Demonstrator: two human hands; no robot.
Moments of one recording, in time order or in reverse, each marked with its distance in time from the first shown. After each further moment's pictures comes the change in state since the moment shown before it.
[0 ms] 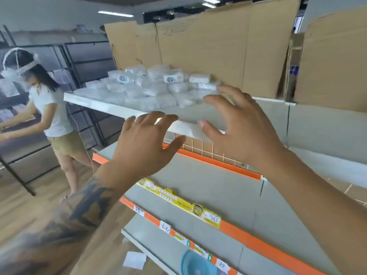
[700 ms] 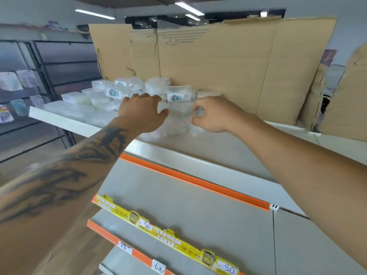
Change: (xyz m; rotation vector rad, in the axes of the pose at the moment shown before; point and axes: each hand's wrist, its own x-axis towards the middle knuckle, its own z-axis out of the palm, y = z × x) left_hand 0.217 -0.133 0.074 0.060 -0.178 -0.102; right_hand 0.195 0.027 0.121 -0.115 -0.507 0.234
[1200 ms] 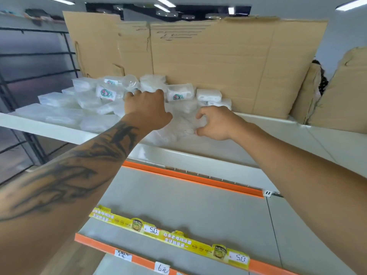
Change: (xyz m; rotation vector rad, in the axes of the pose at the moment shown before) left_hand 0.031 -0.018 0.008 -0.009 0.006 0.095; right_hand 0.004 -0.023 0.029 0.080 -0.068 0.237
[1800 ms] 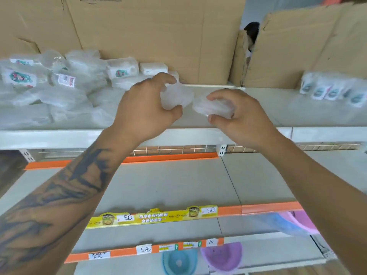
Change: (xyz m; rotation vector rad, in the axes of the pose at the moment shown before) left_hand -0.084 0.066 -0.008 -0.807 0.079 0.434; right_hand -0.173 0.032 -0.010 0.252 0.490 0.174
